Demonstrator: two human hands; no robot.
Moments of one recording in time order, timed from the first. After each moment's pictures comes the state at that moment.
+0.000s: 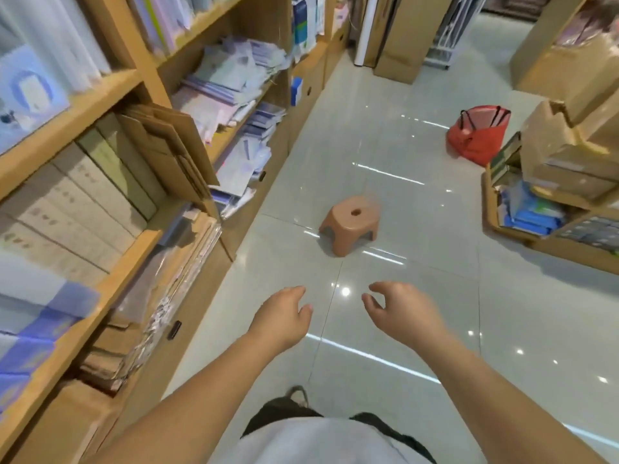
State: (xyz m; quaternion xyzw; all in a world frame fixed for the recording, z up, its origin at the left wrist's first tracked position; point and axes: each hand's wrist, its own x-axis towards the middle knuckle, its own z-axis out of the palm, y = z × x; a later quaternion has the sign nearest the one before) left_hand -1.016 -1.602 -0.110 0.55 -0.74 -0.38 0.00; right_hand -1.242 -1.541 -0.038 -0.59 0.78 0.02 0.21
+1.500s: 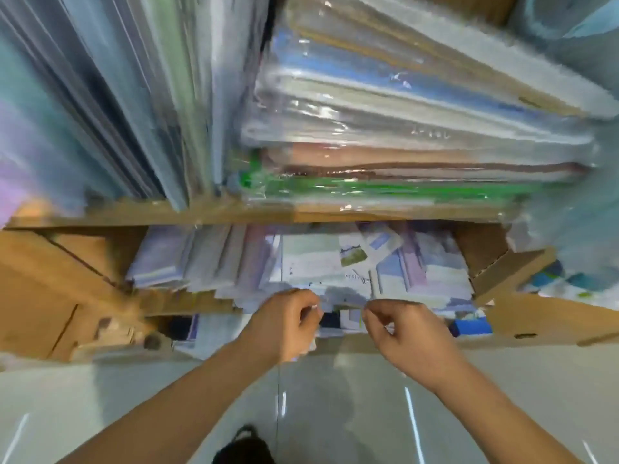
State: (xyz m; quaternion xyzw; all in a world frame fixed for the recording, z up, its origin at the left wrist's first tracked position) left_hand -1.209 -2.458 -0.117 0.84 -0.40 -0.20 0.31; right_hand -1.368 -2.627 -0.071 -0.93 0.24 -0.01 0.26
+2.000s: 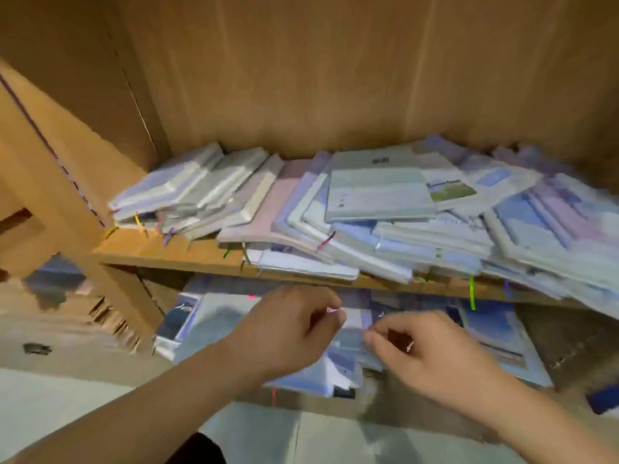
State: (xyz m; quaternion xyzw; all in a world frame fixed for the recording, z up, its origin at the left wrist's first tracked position) left_hand -1.171 -2.427 -0.359 0.82 -0.49 0.01 0.29; right_hand -1.309 -2.607 -0.344 -0.96 0.07 -0.04 0.26
